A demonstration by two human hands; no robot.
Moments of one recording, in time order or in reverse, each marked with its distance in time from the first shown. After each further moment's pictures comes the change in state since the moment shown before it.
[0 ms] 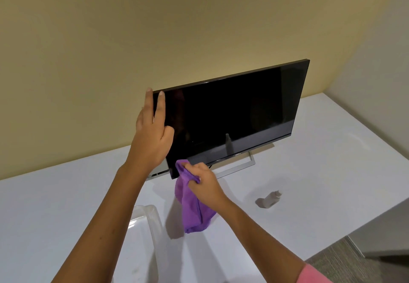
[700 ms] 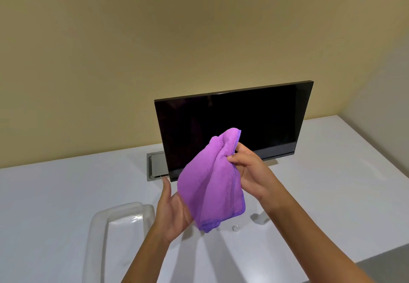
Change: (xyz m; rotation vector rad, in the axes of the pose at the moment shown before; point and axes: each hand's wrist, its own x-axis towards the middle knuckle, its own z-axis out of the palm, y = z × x) left_hand -0.132 0.021 0.094 -1.836 -0.200 -0.983; right_hand -0.026 -0.064 -0.150 0.992 -0.258 0.120
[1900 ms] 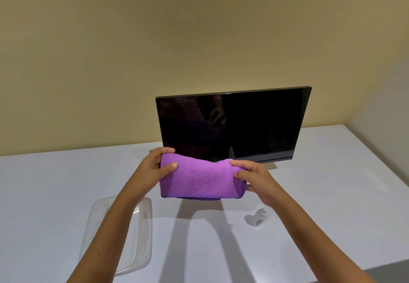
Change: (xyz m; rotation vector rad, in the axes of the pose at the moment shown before) left_hand -0.028 0.071 0.036 1.037 0.134 0.487; right_hand -0.026 0.007 -0.057 -0.613 0.273 0.101
